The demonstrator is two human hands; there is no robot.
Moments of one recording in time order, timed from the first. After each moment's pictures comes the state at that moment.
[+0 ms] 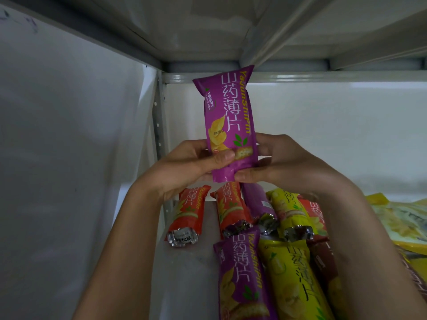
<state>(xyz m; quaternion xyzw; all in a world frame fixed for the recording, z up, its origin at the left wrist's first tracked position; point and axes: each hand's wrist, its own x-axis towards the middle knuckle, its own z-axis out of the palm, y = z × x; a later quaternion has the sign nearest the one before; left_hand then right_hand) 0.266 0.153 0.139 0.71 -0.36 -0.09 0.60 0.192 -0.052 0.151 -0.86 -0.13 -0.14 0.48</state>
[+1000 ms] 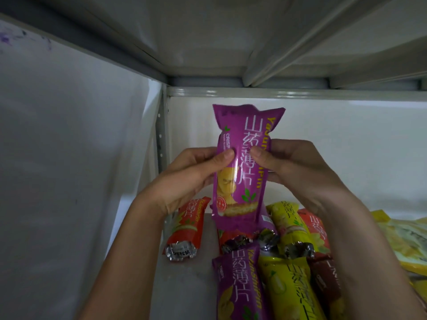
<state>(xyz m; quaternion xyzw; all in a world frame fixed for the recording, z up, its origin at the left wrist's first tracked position) 0.264 0.148 0.142 0.62 -0.39 -0.11 0.67 0.192 -0.051 0.155 -0.74 -0.11 -0.22 0.63</state>
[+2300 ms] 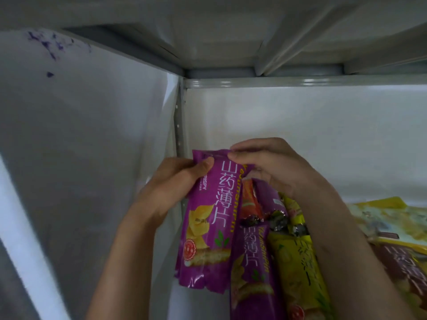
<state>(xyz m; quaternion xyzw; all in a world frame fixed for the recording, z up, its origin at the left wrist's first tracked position) 0.209 0.194 0.124 0.77 -0.16 0.02 0.62 0.203 -0.016 0.146 -0.73 -0.10 -0.10 0.67</state>
